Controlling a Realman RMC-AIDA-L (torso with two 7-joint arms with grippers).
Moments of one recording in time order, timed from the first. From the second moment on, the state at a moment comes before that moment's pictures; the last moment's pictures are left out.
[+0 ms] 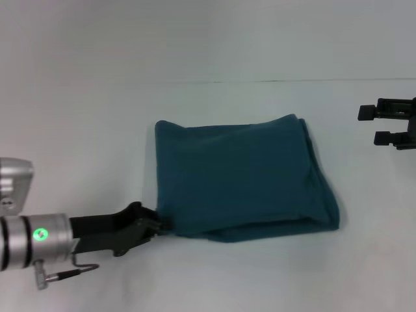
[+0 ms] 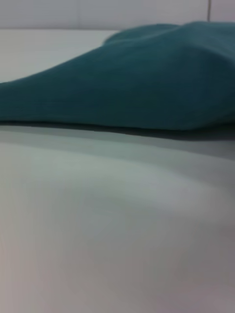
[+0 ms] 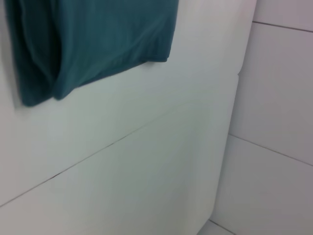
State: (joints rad) left arm -0.50 -2.14 0.72 0.56 2.12 1.33 -2.57; right arm 0.66 1.85 -0.52 -0.62 -2.21 -1.54 2.53
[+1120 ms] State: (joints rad) left arm -0.44 -2.06 0.46 0.82 2.31 1.76 -2.11; right arm 0.66 1.84 -0.58 -0.63 -2.22 -1.60 2.32
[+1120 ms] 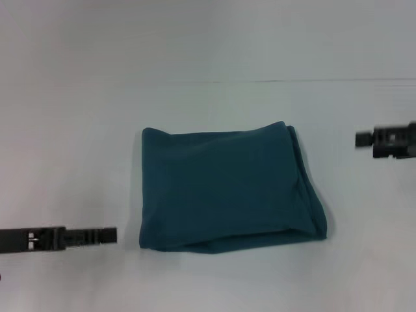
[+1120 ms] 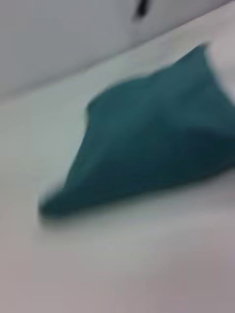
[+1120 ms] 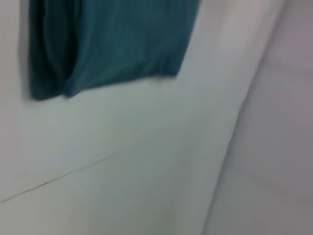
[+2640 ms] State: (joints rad) left arm -0.74 -2.04 0.77 0.86 2.33 1.74 -2.00; right arm 0.71 2.04 -0.75 -0.85 -2.29 -1.65 2.04
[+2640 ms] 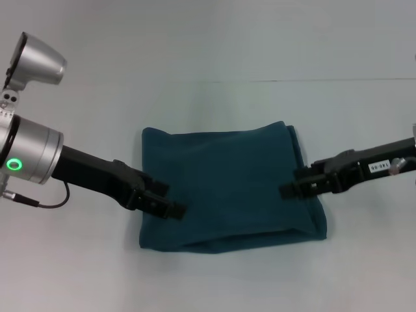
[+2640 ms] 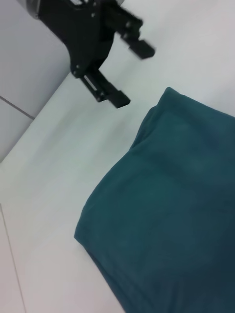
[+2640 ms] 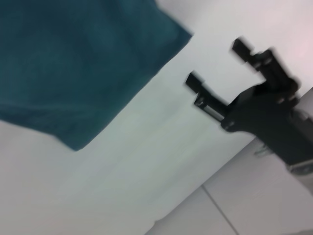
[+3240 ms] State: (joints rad) left arm -0.69 -2.14 0.91 1.08 2.33 1.73 -2.08; right arm 0.69 2.05 -0.74 -0.86 -2.27 -1.67 1.99
